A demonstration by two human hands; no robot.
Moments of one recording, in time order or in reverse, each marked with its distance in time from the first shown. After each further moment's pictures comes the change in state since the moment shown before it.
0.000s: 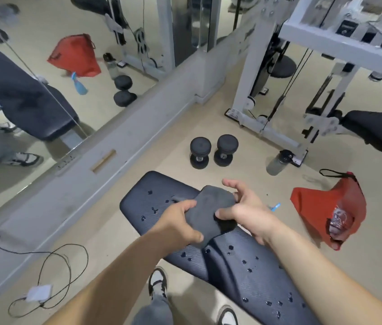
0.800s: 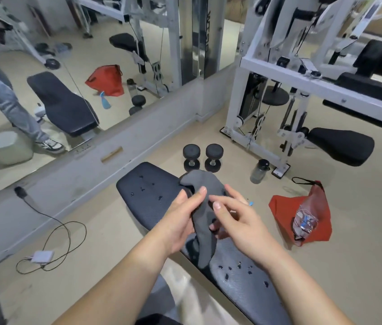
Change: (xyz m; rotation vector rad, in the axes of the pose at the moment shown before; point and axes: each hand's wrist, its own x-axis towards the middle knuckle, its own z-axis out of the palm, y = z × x) left_hand -0.200 0.069 0.241 -0.882 0.024 0.128; right_hand -0.297 0.072 -0.125 -0.167 0.015 -0.388
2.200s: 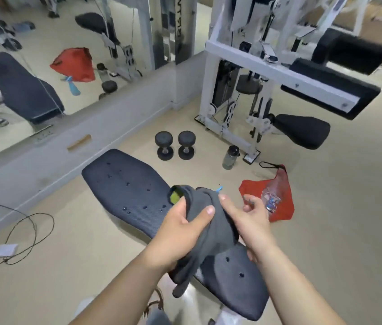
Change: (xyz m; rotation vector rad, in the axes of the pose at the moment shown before) left_hand -0.053 -0.080 0.119 0.292 0.001 0.167; right_hand -0.059 0.048 -0.109 0.105 0.444 0.390
